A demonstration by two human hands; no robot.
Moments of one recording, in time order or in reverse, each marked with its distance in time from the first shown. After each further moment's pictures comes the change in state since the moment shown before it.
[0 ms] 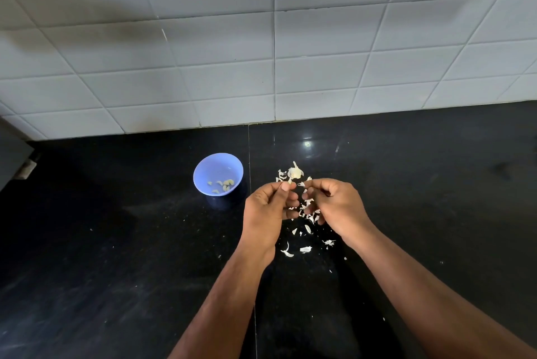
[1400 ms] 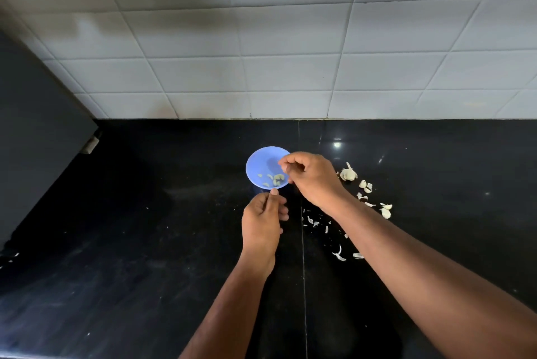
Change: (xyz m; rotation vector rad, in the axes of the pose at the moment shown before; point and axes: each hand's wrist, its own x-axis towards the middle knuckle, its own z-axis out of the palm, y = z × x) left_hand 0.001 0.001 -0.099 0.148 0.314 -0.079; right_hand 0.048 -0.054 0.133 -0.272 -0.170 -0.246
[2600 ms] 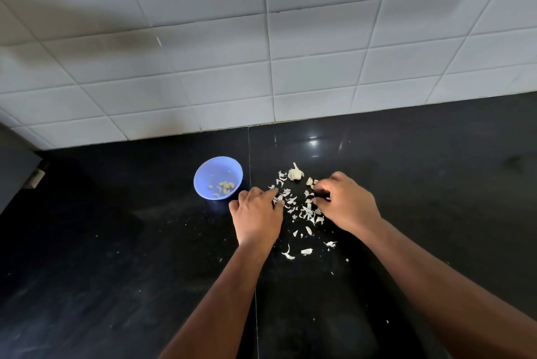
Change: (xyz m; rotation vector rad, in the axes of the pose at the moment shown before) left_hand 0.007 -0.006 0.093 1.219 -0.041 0.459; right_hand -0.064 0.107 -0.128 -0.622 0.031 0.095
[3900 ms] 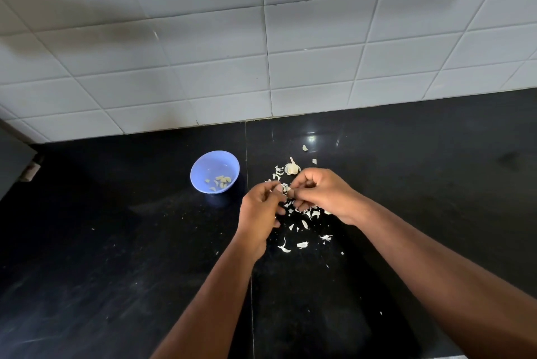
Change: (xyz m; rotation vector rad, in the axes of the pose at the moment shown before) left_hand -0.012 0.004 -0.001 -1.121 -0.178 -0.267; right_hand 0.005 -0.027 -0.007 0.869 -0.294 0.040
